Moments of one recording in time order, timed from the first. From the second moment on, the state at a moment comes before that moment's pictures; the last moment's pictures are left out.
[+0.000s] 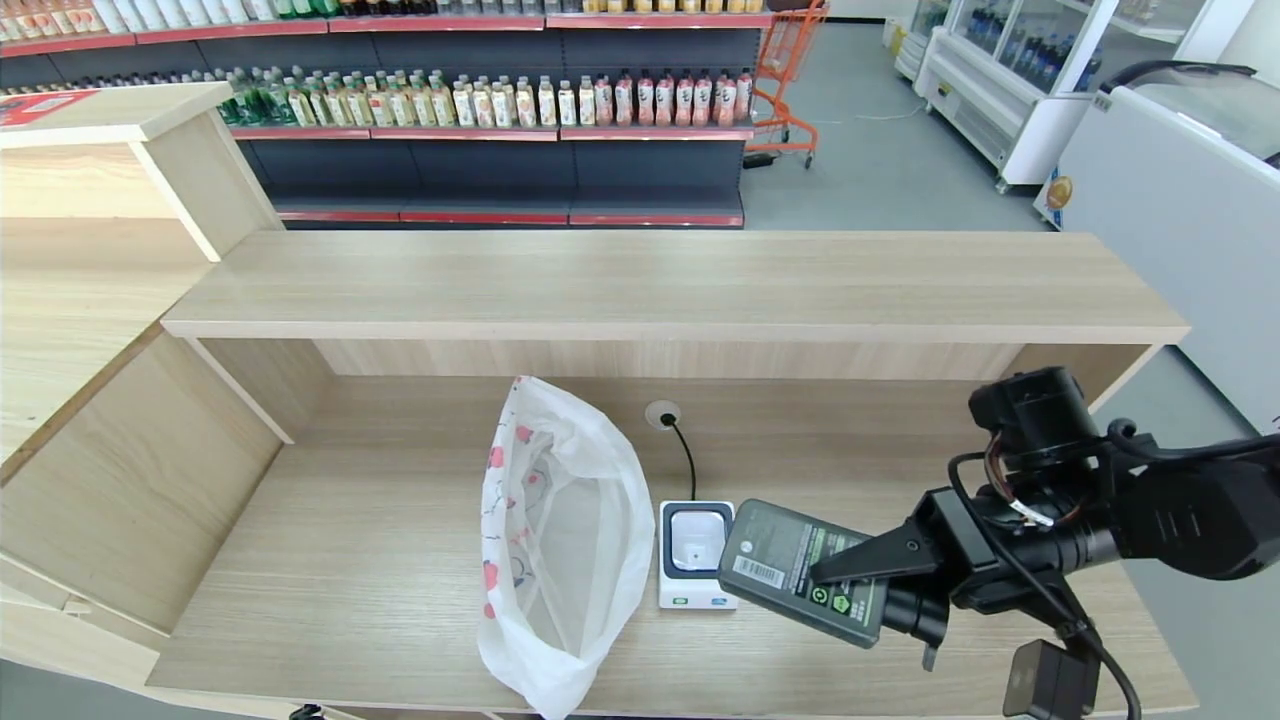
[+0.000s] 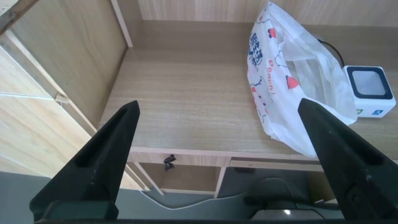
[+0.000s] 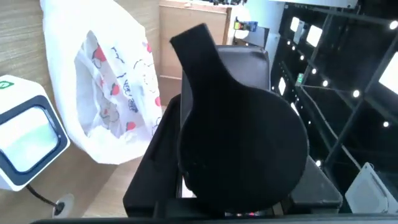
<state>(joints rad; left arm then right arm) 0.00 0.00 0.00 0.00 0.02 0.00 0.30 1.78 -0.80 -0.16 1.24 -2.80</state>
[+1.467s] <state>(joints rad) 0.00 0.00 0.00 0.00 0.02 0.00 0.37 1.92 -0.83 -0.15 1.29 -2.80</state>
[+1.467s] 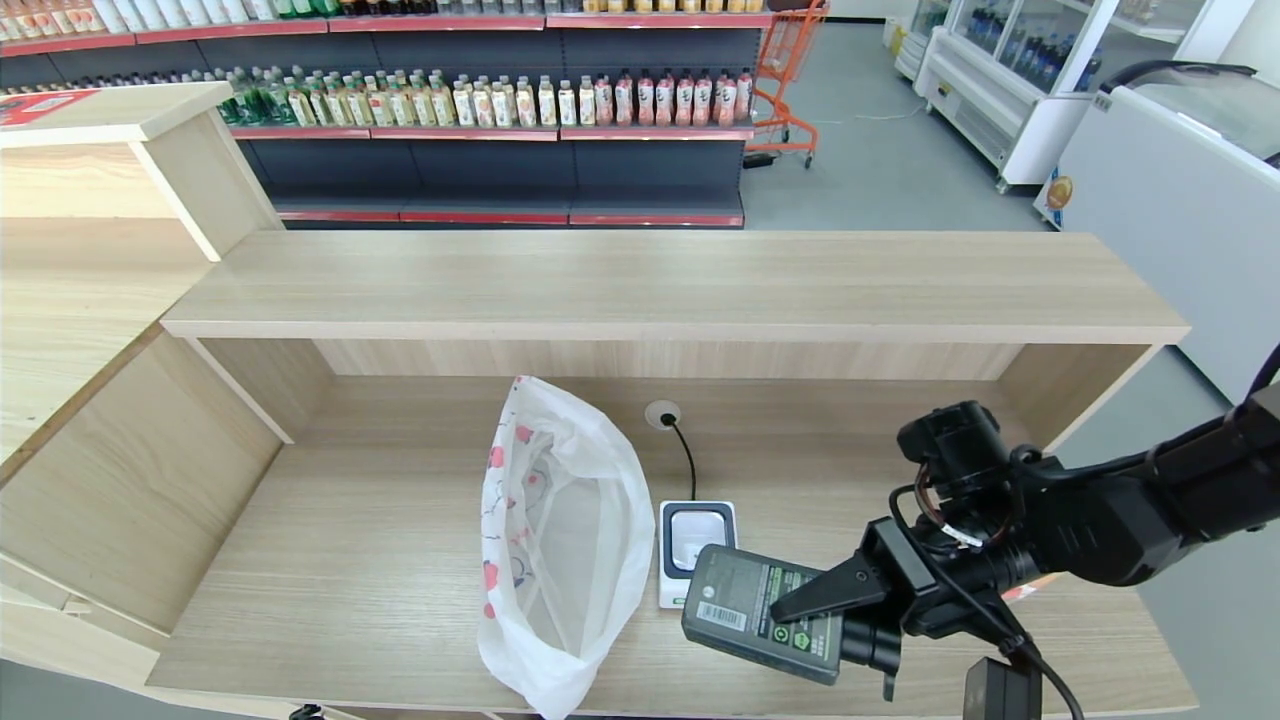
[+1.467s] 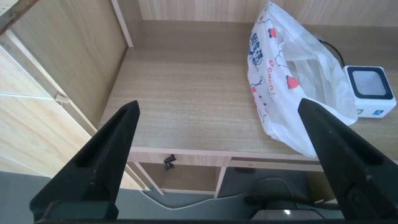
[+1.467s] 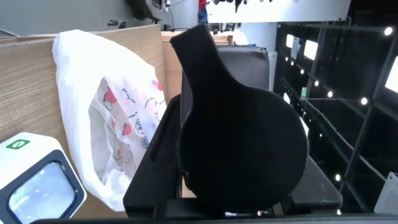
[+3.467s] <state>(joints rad) 0.00 0.00 0.00 0.00 0.02 0.00 -0.02 1.53 -0.71 -0.14 1.15 -0.14</state>
